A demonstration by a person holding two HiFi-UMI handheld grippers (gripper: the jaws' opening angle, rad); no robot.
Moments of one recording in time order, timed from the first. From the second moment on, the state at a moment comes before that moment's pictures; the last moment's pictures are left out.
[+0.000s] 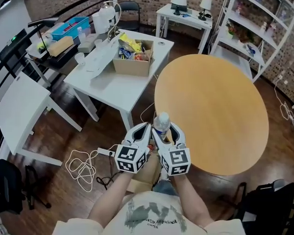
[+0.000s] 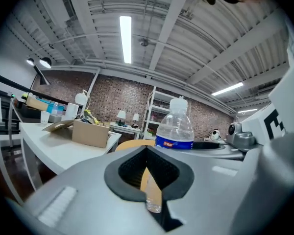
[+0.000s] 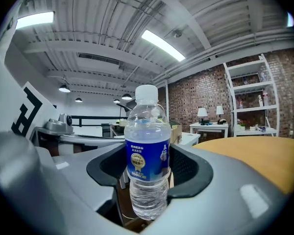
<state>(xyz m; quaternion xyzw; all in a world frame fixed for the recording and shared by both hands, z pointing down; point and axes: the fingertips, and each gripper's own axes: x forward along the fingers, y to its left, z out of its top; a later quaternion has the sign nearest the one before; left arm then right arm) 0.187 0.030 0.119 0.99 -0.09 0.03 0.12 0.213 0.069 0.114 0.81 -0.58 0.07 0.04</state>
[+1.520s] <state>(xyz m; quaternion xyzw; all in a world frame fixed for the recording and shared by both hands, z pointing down) 0.296 0.107 0.169 0.98 0.02 0.12 0.13 0.348 0.136 0.180 0.87 -0.48 0.08 0.04</state>
